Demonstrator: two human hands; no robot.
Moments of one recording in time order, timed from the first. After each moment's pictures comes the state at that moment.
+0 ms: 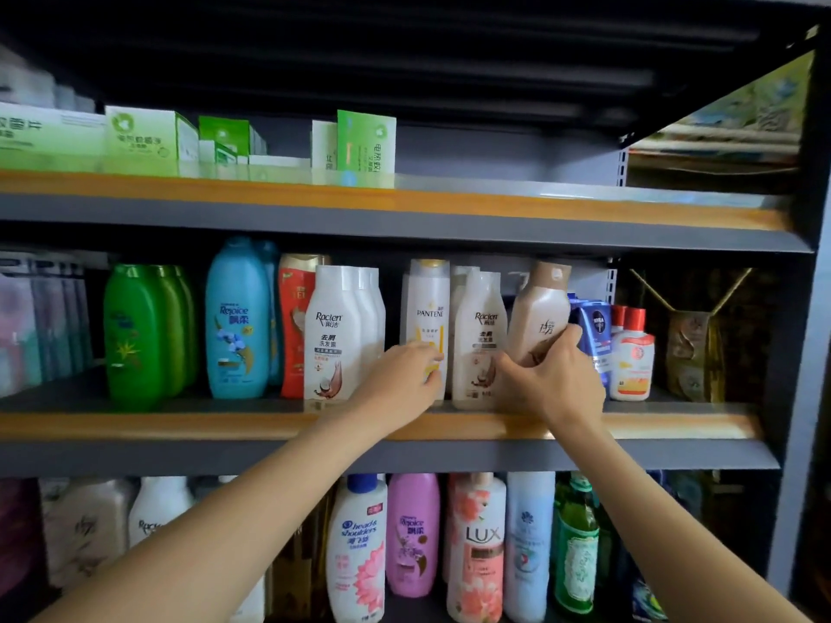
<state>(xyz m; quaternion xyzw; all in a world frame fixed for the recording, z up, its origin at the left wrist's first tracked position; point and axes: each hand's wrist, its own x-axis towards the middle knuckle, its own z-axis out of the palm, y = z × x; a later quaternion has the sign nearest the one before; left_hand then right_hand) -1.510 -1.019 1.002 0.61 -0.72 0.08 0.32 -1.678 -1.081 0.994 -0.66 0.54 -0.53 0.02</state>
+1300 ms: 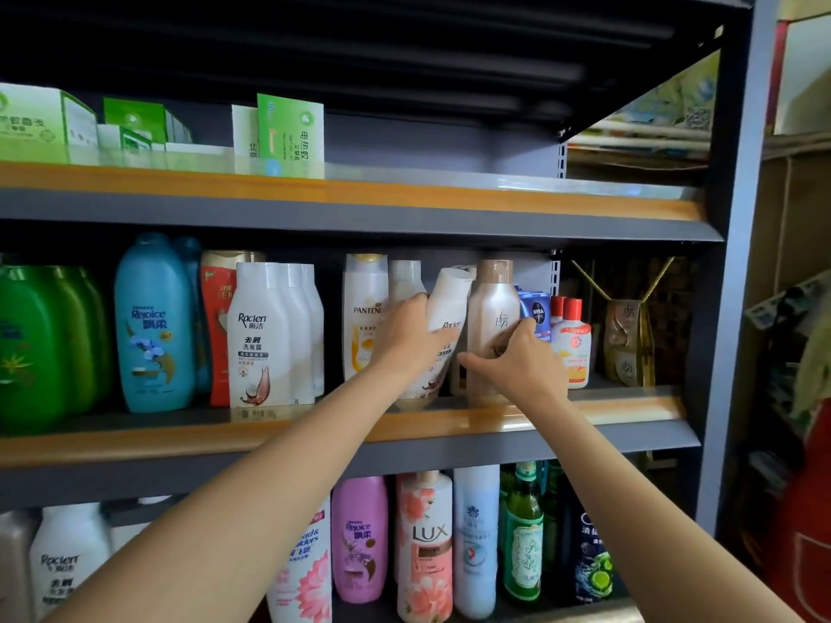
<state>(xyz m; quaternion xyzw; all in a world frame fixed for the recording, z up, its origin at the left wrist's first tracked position) -1.577 -1.069 1.034 0.62 -0.65 0.06 0.45 -1.712 -1.099 1.003 -0.69 0.57 -0.45 0.05</state>
